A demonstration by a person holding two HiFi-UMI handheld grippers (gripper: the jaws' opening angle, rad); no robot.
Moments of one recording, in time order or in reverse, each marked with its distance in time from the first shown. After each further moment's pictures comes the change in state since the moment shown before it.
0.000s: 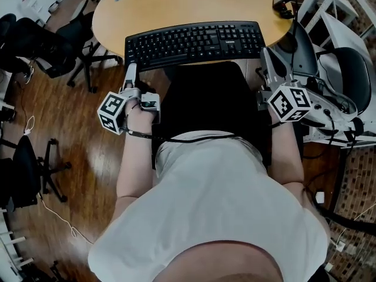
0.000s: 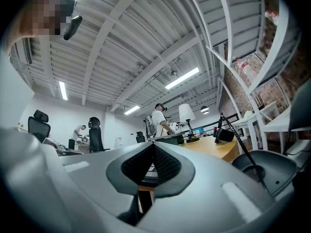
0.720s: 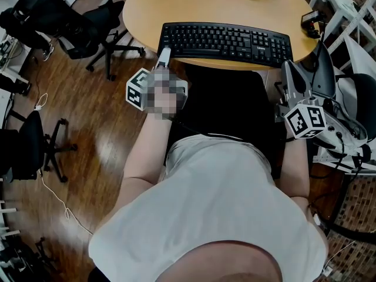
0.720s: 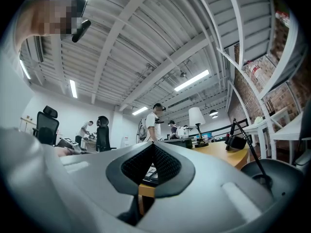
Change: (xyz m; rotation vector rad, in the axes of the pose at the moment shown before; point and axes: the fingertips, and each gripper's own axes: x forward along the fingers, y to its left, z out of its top) left arm 0.032 0.007 -0.003 0.113 0.009 0.020; right arm -0.005 0.030 0.006 -0.071 -0.027 0.093
